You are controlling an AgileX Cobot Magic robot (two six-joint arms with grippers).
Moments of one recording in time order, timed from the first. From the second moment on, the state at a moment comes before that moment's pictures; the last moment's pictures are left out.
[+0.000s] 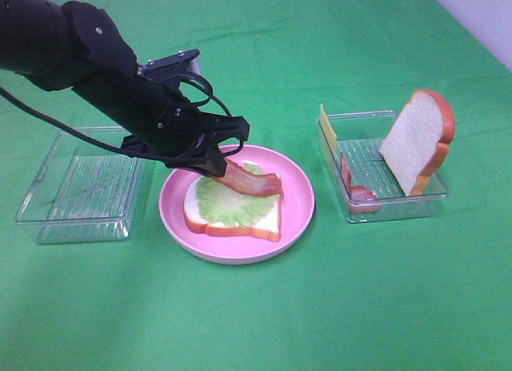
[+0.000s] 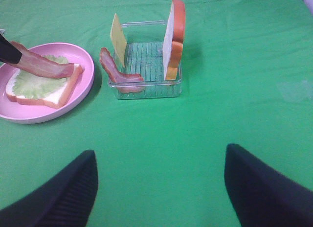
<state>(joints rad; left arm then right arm) -0.50 1.98 -1.27 -0.61 0.48 0.15 -0.08 -0.01 -0.51 0.18 1.07 -0.15</state>
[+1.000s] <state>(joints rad) -0.50 1.40 -1.27 -0.11 1.05 -0.10 -0.08 -0.01 -0.51 0.18 1.07 -0.15</state>
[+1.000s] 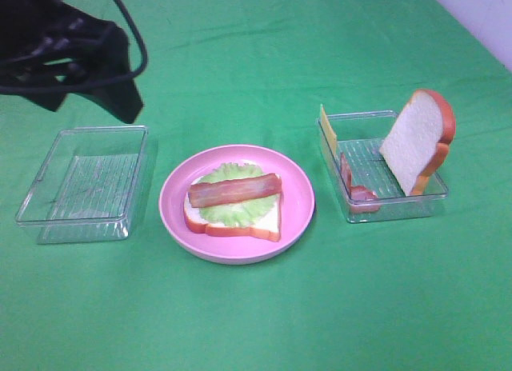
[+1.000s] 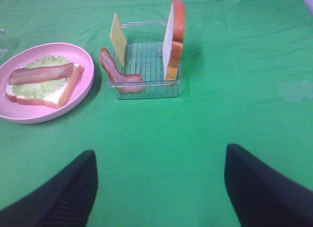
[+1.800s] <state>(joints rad) -0.50 0.65 -0.88 0.00 1.21 -0.16 -0.08 -0.01 -0.51 0.18 1.07 -0.15</state>
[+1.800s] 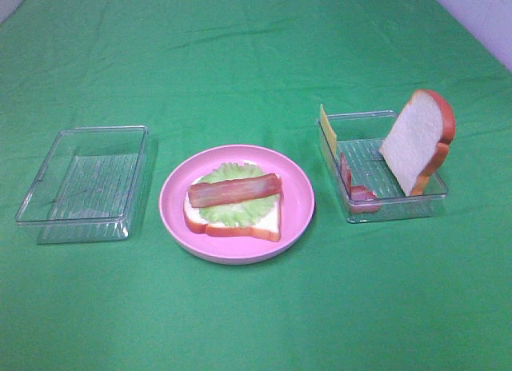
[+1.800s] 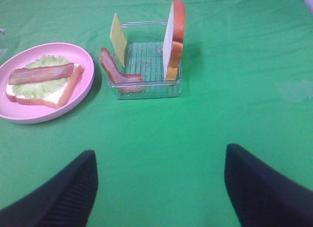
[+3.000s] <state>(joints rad) -0.50 0.00 -0.52 0.00 1.08 -0.03 -0.08 0.06 -0.51 0.21 1.07 -0.15</state>
